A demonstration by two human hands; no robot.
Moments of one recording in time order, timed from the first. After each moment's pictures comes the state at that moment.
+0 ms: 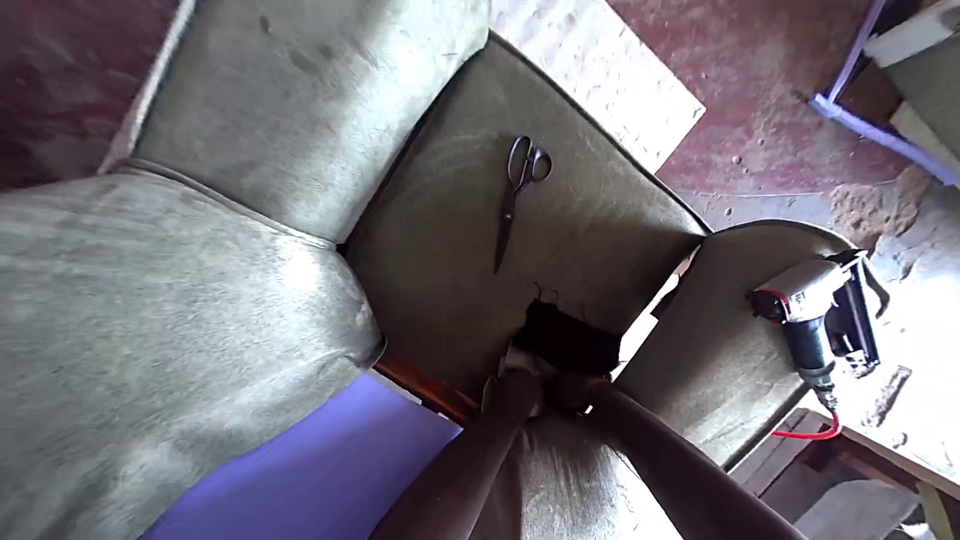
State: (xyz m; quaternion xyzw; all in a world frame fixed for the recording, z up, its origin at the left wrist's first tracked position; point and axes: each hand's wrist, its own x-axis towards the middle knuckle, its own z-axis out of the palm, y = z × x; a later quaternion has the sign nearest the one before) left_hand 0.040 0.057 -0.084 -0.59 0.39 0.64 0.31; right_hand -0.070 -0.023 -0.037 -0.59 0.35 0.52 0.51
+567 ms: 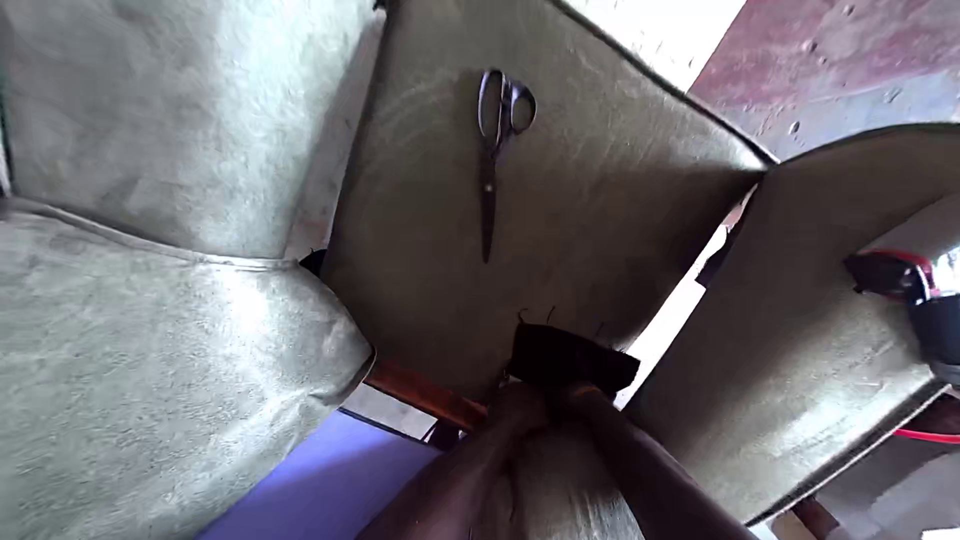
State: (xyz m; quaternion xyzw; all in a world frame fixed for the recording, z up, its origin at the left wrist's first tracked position) left_hand 0.051 0.073 -0.126 -0.52 0.40 0.67 0.35; right_hand -0.048 -0.006 -0.103 -0.47 0.37 0.58 0.55
